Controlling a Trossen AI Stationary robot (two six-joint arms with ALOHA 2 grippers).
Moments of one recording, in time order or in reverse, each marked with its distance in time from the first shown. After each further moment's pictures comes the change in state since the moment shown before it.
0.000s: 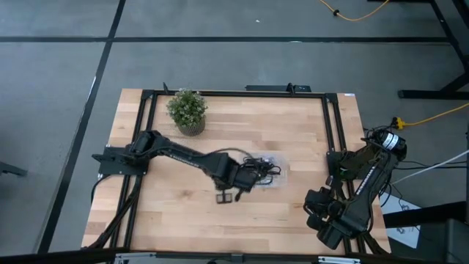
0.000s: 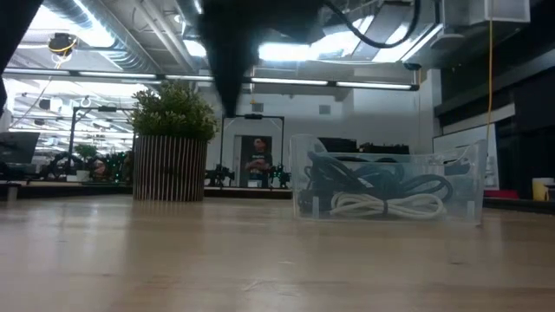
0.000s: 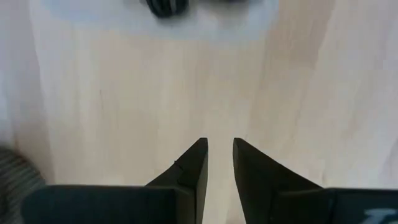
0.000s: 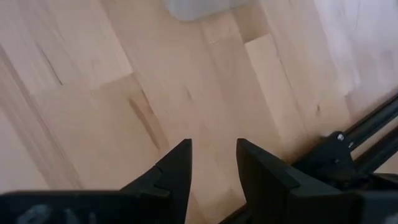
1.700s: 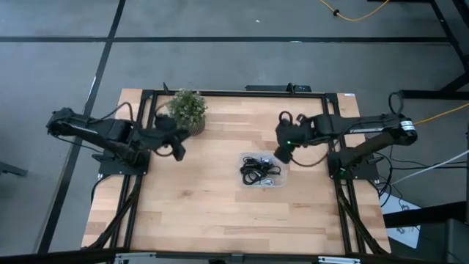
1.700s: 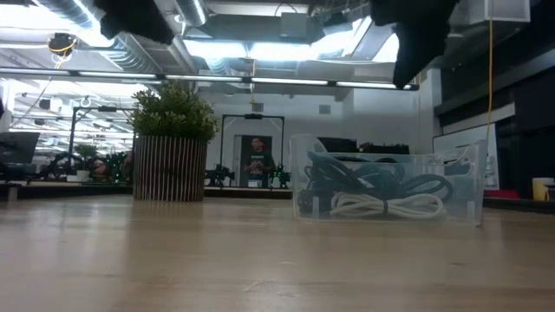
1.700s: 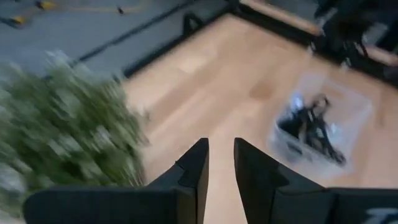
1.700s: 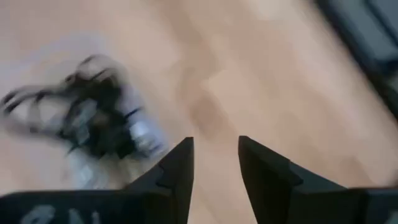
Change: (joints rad) left arm 0.047 -1.250 -1.009 0.630 -0.515 -0.195; right arm -0.964 -0.284 -0.026 0.339 0.020 -0.891
